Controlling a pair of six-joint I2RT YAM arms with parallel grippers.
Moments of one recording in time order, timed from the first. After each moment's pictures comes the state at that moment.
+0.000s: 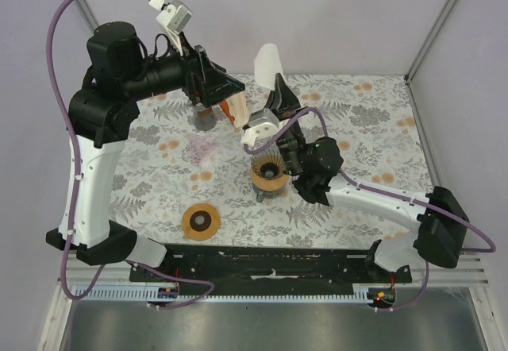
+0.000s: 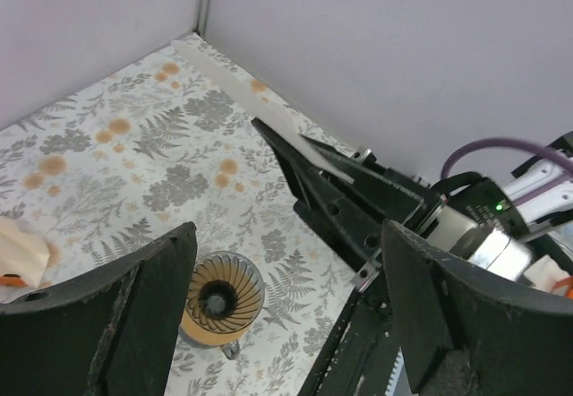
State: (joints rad) left arm -0.40 1.45 2.22 -0.91 0.63 -0.21; right arm 0.99 1.40 1.07 1.03 0.47 -1.11
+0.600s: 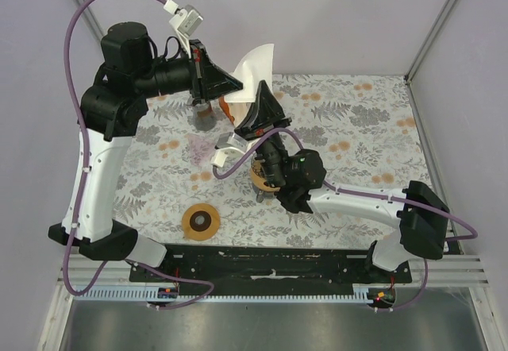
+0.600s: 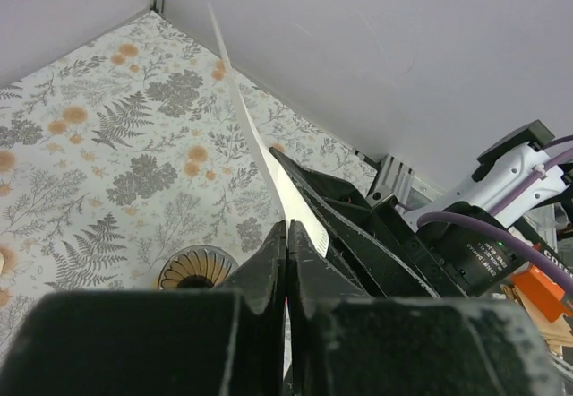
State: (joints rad) left arm -0.40 1.47 2.15 -0.86 0.76 -0.24; right arm 1.14 1.55 1.13 1.27 0.51 -1.62
